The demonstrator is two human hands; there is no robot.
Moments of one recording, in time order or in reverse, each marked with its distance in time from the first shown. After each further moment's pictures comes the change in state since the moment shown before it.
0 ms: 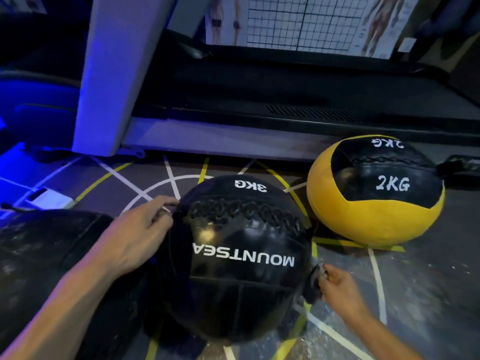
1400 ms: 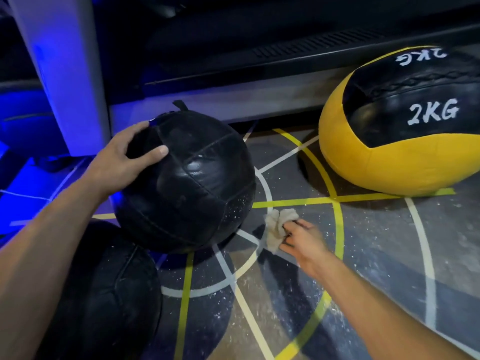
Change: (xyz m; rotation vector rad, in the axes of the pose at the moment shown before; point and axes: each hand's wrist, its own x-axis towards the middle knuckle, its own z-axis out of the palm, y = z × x) left_hand 0.141 -0.022 -0.016 -0.048 0.054 0.032; right_hand 0.036 -0.057 0.091 0.876 -0.171 0.243
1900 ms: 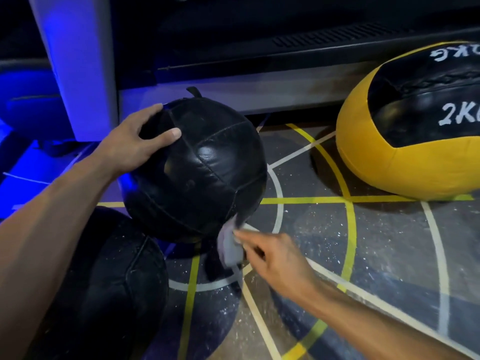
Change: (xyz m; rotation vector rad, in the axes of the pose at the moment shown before) left_hand 0.019 -0.007 -0.009 0.098 -0.024 0.031; right_hand -0.059 0.017 0.045 -0.996 -0.328 -0.945
